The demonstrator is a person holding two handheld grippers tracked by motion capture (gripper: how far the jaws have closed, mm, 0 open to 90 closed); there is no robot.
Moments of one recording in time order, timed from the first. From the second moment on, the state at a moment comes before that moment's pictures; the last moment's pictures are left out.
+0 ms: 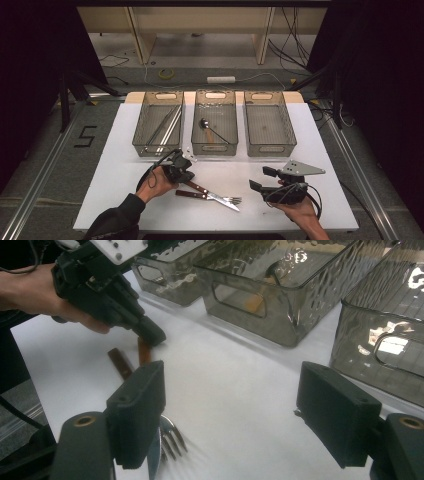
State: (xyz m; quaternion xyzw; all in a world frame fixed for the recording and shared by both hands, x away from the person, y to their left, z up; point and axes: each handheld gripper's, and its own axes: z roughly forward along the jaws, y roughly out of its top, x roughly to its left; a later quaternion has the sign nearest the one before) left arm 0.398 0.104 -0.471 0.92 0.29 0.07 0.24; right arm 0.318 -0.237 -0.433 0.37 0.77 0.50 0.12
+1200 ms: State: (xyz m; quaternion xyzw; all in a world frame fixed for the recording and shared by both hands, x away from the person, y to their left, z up) left arm 0.355 0.117 -0.465 0.94 0.28 0.05 0.20; right arm 0.317 -0.234 -0.432 0.36 0.78 0.49 0.12
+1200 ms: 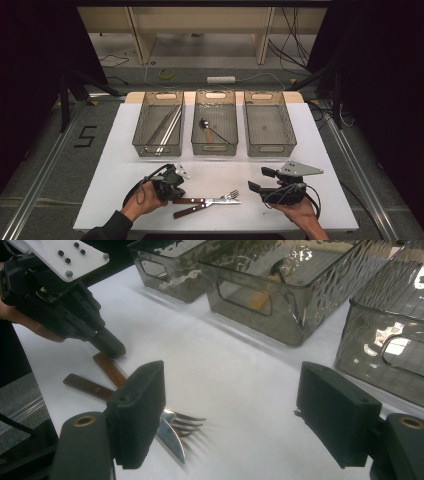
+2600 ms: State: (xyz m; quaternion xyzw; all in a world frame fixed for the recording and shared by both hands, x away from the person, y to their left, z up) left arm 0.344 0.096 -0.463 0.98 0.12 0.03 0.14; right arm 0.319 -0.232 -0.433 0.36 0.79 0.49 0.11
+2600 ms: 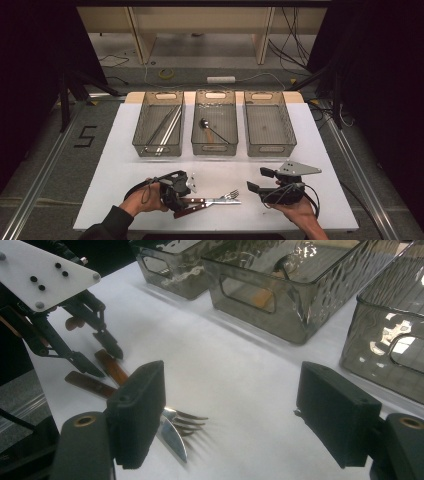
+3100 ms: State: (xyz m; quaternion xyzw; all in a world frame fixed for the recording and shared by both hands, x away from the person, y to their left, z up) left arm 0.351 0.094 -0.462 0.99 0.10 0.01 0.13; right arm 0.319 -0.229 -0.434 0.36 0.79 0.49 0.11
